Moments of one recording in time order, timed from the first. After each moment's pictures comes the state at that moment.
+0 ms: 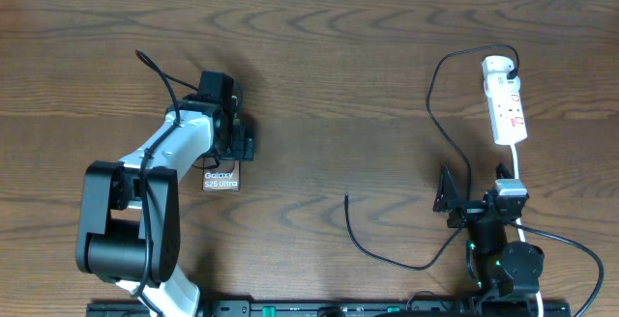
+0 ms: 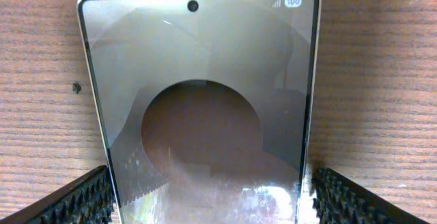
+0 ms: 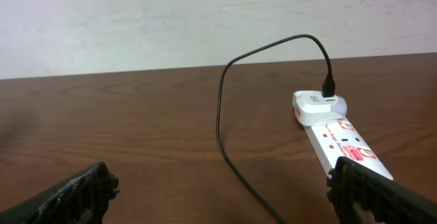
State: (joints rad) left arm -0.13 1.82 1.04 -0.63 -0.04 -0.11; right arm 0.01 0.02 0.01 -0.07 -0.06 0.10
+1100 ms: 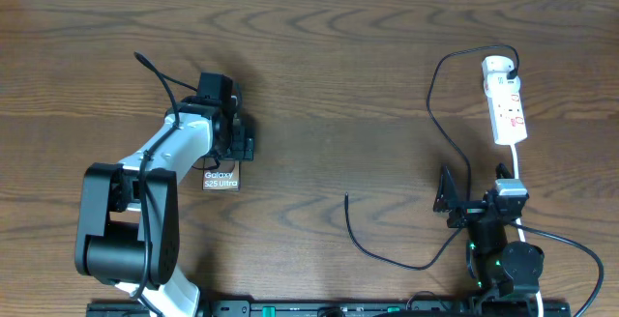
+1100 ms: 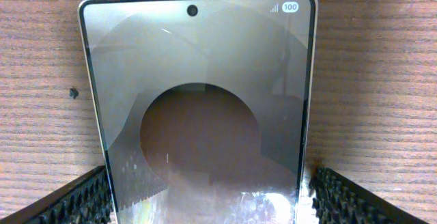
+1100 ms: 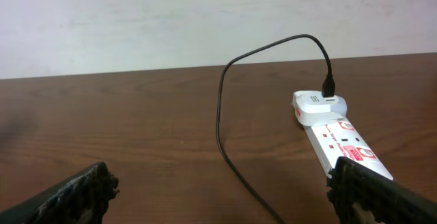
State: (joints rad) left arm -0.13 1.81 1.02 -0.59 -0.03 -0.11; right arm 0.01 0.02 0.01 -0.07 -0.06 0.10
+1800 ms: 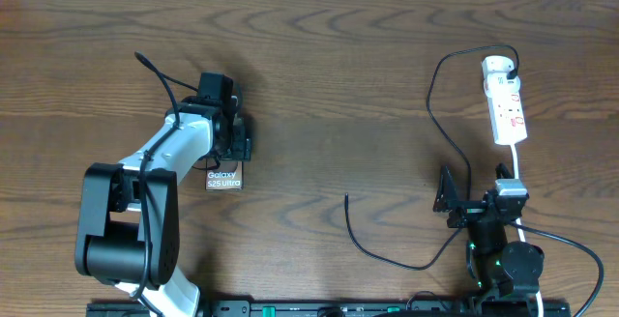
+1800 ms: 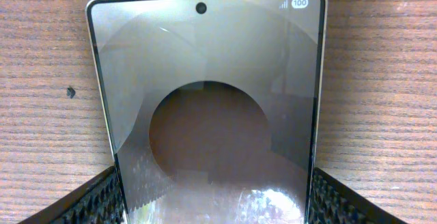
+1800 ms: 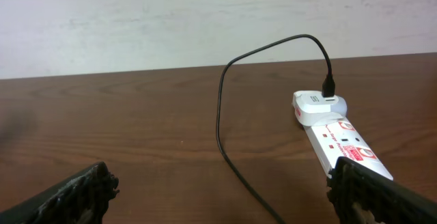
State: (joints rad) left arm -0.13 1.81 1.02 -0.59 -0.03 -0.11; right arm 0.01 0.02 0.01 -0.07 -0.06 0.10
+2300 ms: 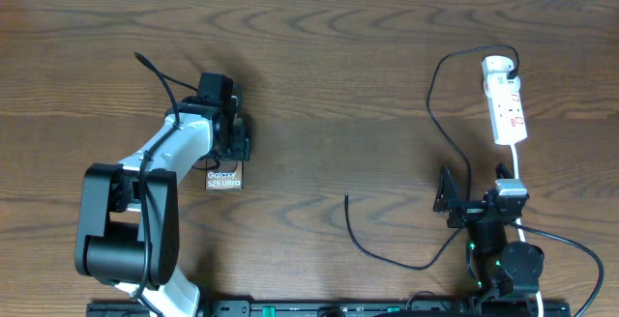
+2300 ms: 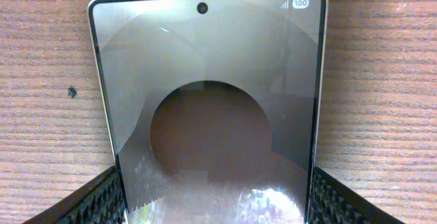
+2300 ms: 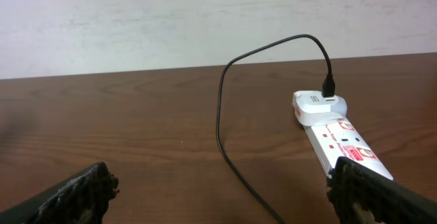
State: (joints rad) left arm -0.13 1.81 1.02 -0.59 -0.03 -0.11; right arm 0.01 0.02 0.01 -0.07 -0.06 0.10
